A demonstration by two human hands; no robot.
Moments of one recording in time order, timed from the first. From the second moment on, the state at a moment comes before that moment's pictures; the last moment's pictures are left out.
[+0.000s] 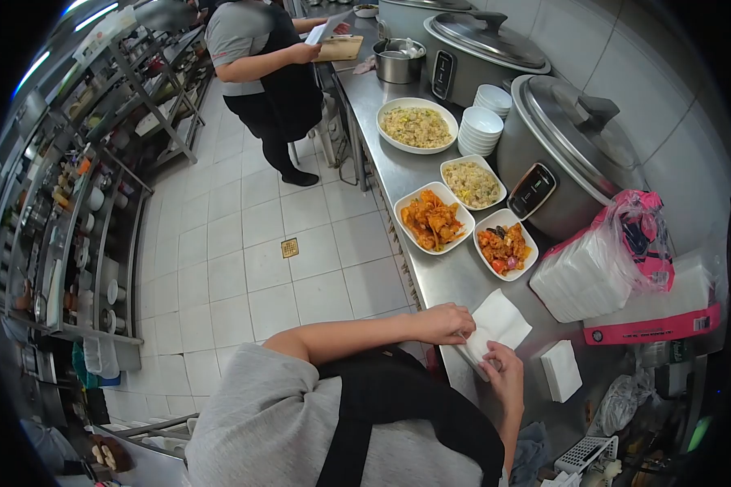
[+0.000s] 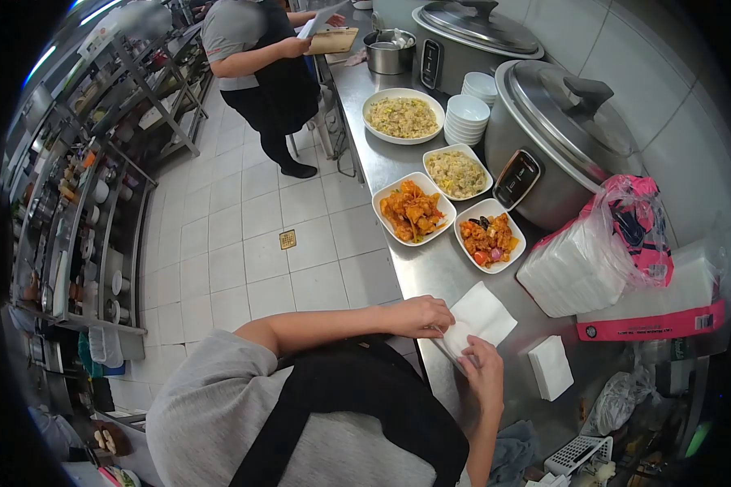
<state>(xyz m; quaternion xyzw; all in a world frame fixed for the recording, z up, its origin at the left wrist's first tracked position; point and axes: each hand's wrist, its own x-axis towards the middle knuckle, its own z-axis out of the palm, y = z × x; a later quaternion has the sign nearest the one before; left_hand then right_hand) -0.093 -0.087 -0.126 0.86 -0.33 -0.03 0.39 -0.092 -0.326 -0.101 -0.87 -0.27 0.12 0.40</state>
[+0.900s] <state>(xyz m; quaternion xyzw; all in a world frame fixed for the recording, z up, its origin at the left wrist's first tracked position) -0.084 -0.088 -0.106 0.82 -0.39 -0.03 0.41 -0.113 -0.333 -0.095 -0.89 -0.25 0.01 0.39</state>
